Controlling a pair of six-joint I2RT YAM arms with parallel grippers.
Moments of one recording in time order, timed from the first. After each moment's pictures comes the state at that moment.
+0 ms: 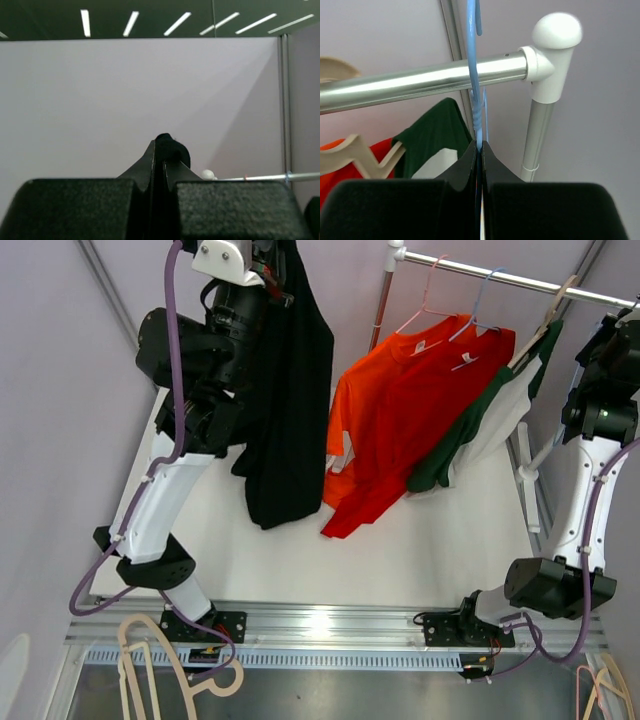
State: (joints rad) left arm -0.78 1.68 2.42 0.00 -0.25 0.36; right arm -0.32 1.44 1.82 -0.31 0.22 0.07
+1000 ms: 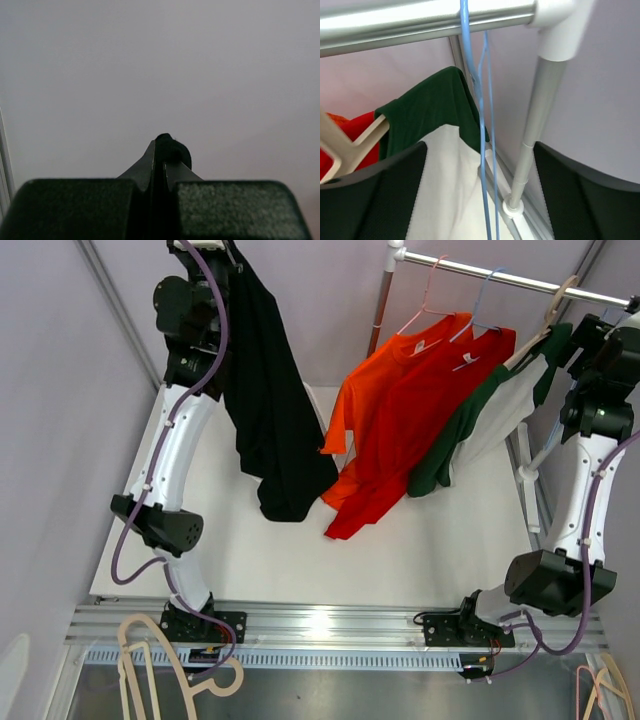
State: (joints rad) left arm -0.35 1.85 2.34 0.22 -0.29 0.23; right arm -0.34 1.48 1.78 -0.37 0.18 0.09
